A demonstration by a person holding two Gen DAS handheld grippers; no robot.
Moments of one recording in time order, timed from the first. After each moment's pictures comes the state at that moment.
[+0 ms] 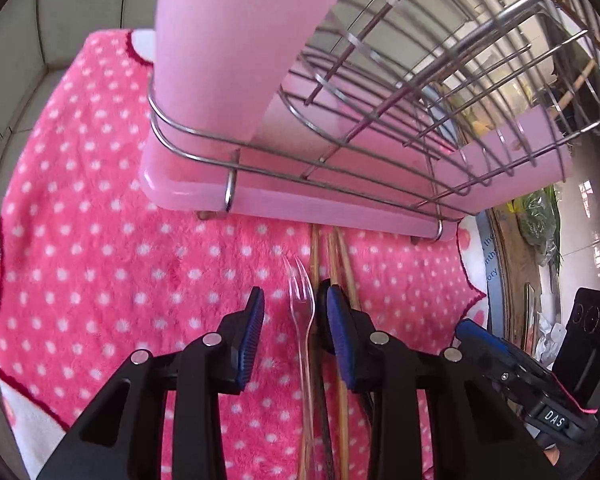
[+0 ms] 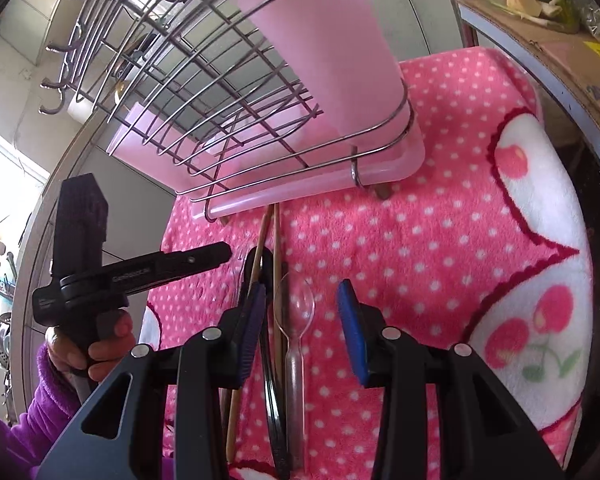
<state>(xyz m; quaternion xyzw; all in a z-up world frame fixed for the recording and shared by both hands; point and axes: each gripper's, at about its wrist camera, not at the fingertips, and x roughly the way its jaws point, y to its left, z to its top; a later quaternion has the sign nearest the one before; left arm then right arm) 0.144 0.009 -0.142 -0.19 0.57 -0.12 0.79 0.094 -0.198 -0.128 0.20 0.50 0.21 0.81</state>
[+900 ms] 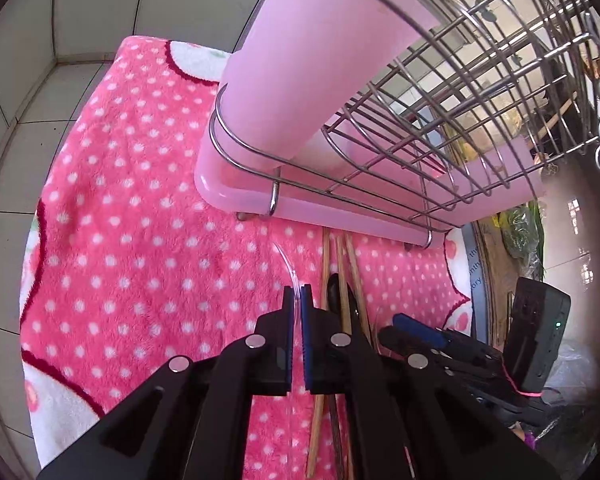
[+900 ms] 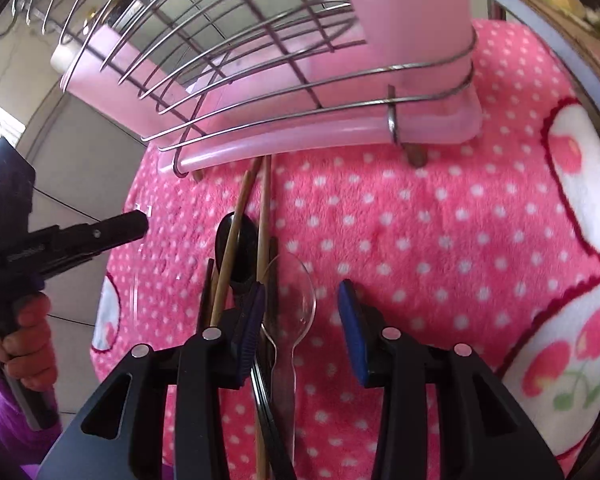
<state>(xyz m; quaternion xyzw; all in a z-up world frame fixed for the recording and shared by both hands) 0.123 0.053 -0.116 -0.22 0.54 -0.13 0.80 0.120 -0.145 -0.164 0.11 0.55 0.21 0.80</state>
